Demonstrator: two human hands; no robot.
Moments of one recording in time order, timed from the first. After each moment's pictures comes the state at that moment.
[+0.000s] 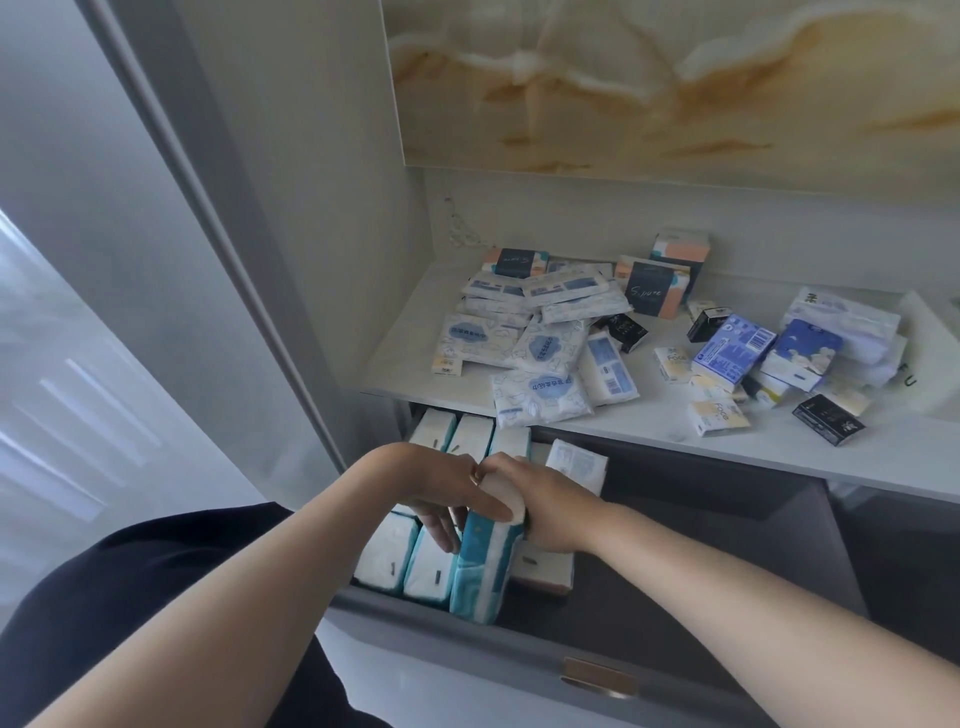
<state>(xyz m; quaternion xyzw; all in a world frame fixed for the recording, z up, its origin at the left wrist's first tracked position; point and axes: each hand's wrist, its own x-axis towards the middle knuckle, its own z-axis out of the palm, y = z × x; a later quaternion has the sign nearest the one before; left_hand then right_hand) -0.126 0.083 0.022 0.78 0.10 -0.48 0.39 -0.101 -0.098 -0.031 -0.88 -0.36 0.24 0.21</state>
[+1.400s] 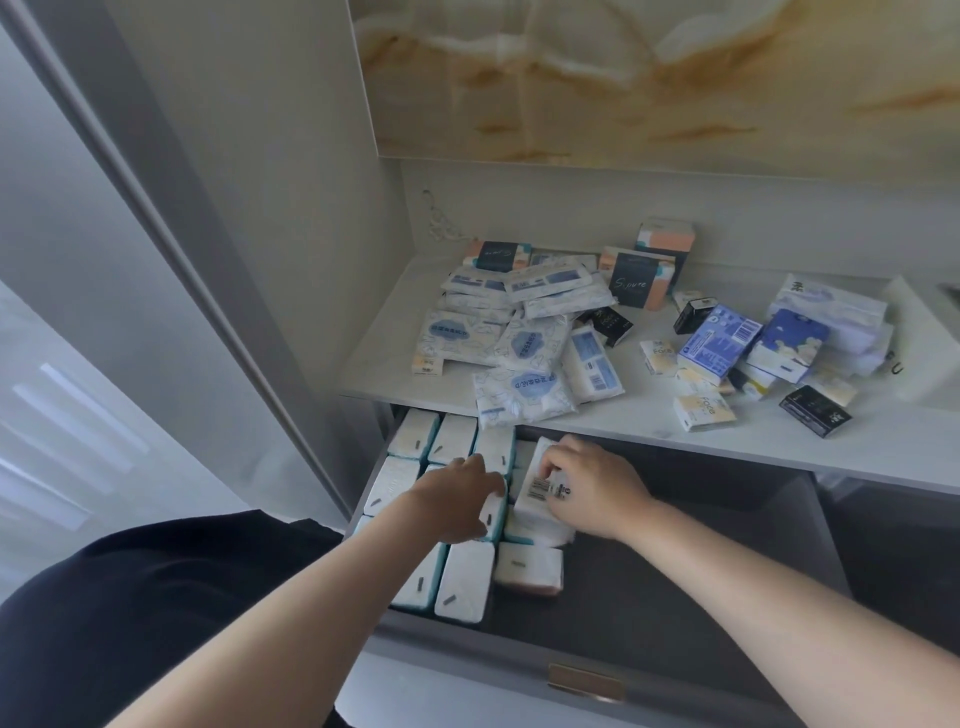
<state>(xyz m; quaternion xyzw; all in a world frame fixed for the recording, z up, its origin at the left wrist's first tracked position) -0.118 0.055 -0.041 0.97 -0.12 -0.23 0.02 -0.072 -0.152 -0.045 -0.95 -0.27 0.10 0.15</state>
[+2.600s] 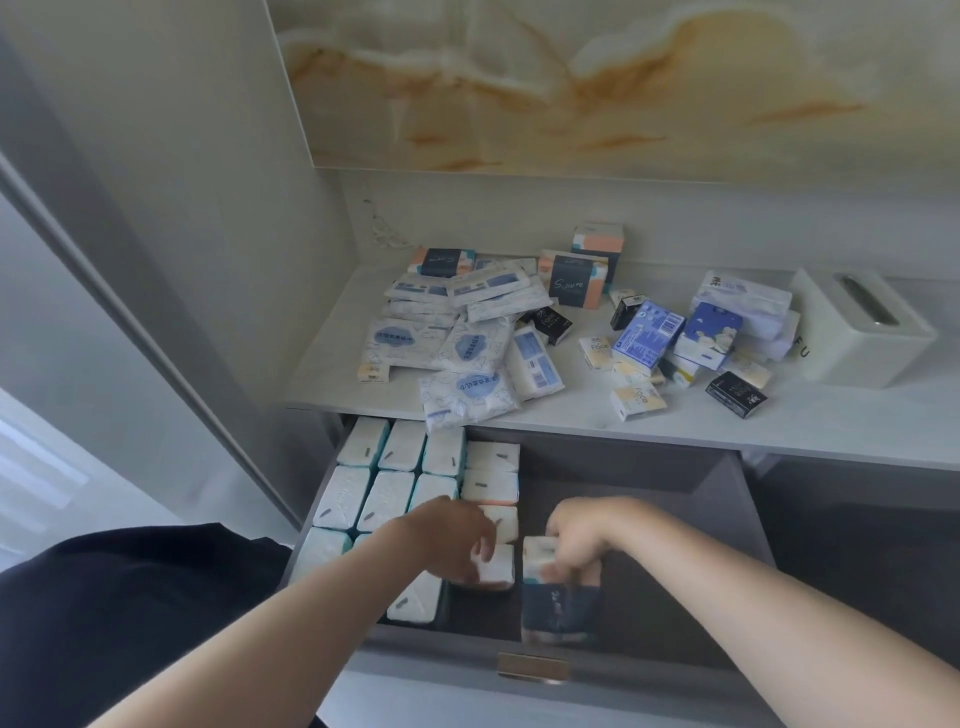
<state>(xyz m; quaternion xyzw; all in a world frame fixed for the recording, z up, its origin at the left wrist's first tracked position) -0.131 0.003 -0.045 0.93 -0.23 -0.30 0.05 -0.093 -0.190 -0.027 -0.87 -0.14 0.47 0.01</state>
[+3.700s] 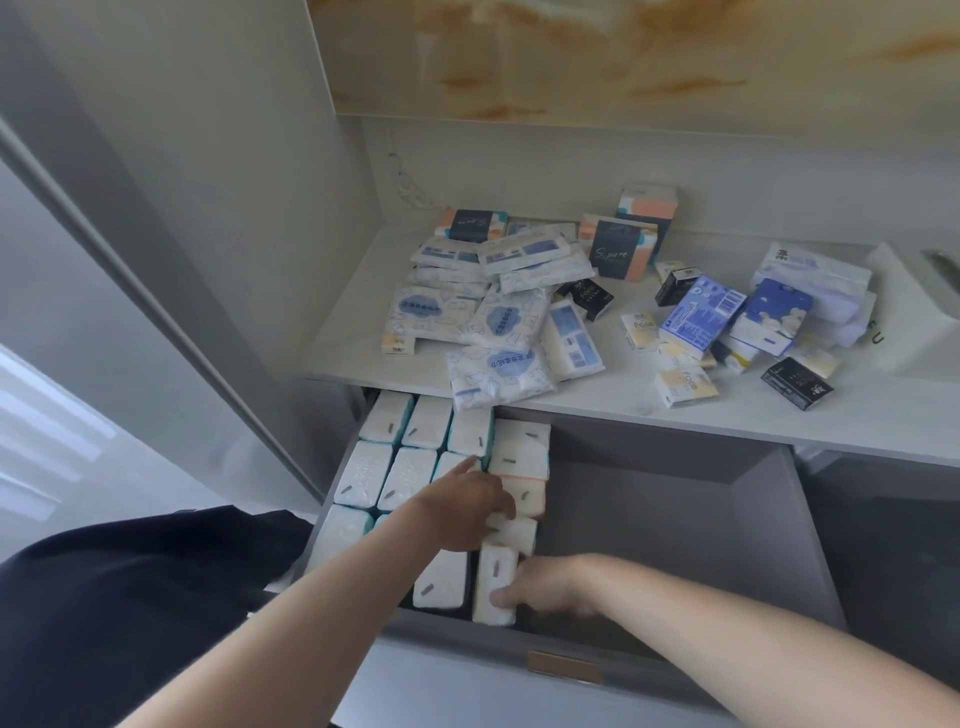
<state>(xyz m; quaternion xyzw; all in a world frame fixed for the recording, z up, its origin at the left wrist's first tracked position) -0.109 0.030 -0.088 0.94 -0.27 -0.21 0.02 -0.142 -0.132 -0.098 -0.77 -0.02 0.58 0.26</state>
